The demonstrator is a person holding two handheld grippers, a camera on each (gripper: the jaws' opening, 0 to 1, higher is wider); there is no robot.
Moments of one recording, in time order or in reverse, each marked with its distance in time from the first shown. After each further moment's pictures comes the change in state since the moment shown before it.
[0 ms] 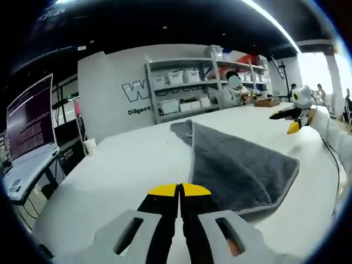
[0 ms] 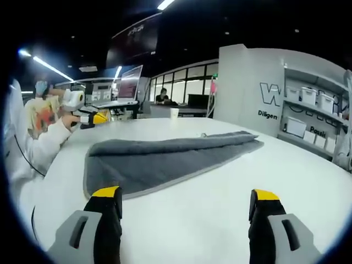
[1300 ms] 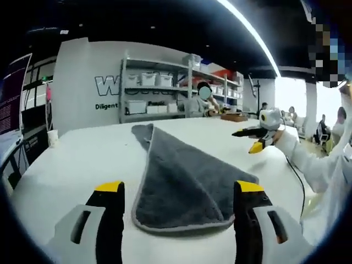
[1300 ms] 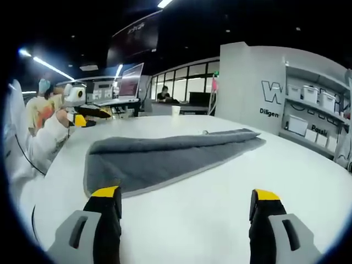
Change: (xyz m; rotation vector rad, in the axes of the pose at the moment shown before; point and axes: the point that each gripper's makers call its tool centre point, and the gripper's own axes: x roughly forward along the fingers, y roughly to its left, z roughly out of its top) left arm 0.002 -0.063 0.014 -0.118 -0.015 -0.294; right arm 0.002 0.003 -0.005 0.001 0.018 0.013
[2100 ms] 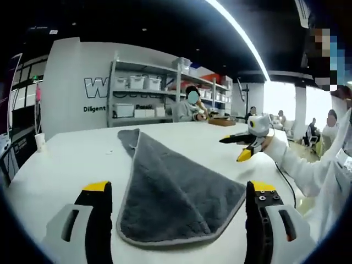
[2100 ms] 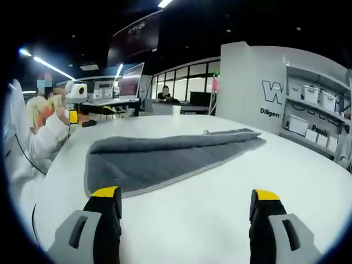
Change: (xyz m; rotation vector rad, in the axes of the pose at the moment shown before) left arm 0.016 -0.022 0.018 -0.004 -0.036 -0.114; right arm 0.000 0.002 0.000 -0.003 0.003 0.005
